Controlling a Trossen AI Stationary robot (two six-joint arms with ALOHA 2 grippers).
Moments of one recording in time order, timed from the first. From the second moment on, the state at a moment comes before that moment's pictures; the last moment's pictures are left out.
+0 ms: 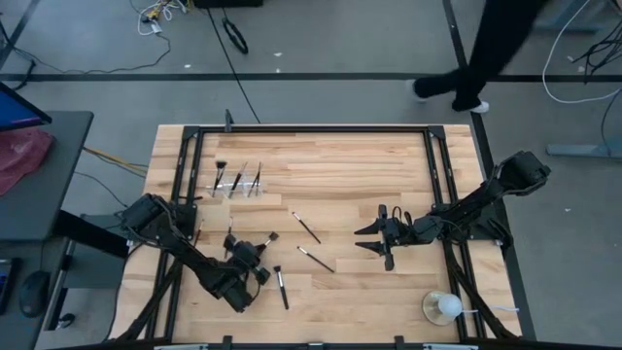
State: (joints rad) left arm -0.78 1.90 0.81 -0.44 -1.01 -1.60; right arm 0.47 1.37 0.19 1.05 0.41 0.18
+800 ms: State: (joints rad) left arm -0.49 1.86 0.81 0.77 -1.02 -0.09; right arm 0.40 1.37 0.19 1.00 0.41 0.35
